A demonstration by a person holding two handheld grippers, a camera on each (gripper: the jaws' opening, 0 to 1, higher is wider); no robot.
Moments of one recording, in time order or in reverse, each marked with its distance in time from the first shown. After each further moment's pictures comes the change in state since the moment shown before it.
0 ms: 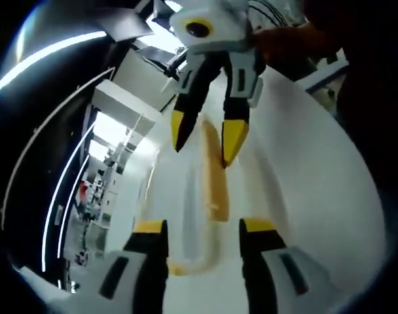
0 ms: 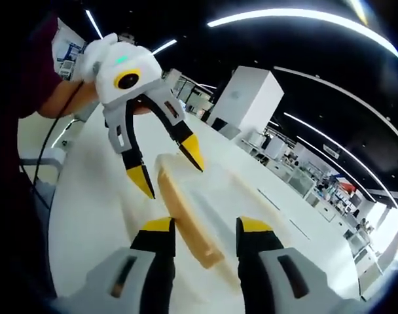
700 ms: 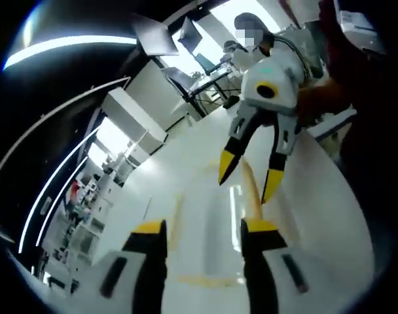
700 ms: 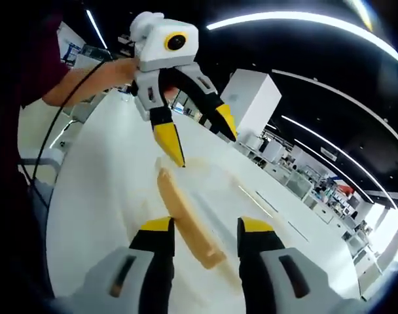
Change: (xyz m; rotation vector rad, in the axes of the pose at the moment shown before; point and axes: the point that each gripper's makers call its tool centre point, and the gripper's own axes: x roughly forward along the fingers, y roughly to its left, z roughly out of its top) left arm -0.012 0.069 0.037 -0.135 -0.153 -0.010; right arm 0.002 -0.004 -0.001 -0.007 -0.031 -0.021
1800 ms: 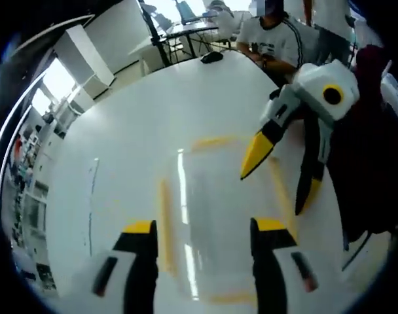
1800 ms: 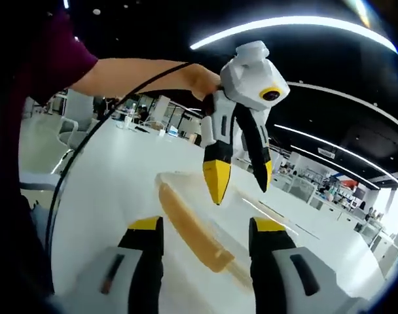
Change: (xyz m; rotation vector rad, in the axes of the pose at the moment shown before) left arm 0.074 0.001 -0.015 -0.135 0.418 -0.476; right arm -0.001 0.002 0.008 0.117 -0.148 -0.010
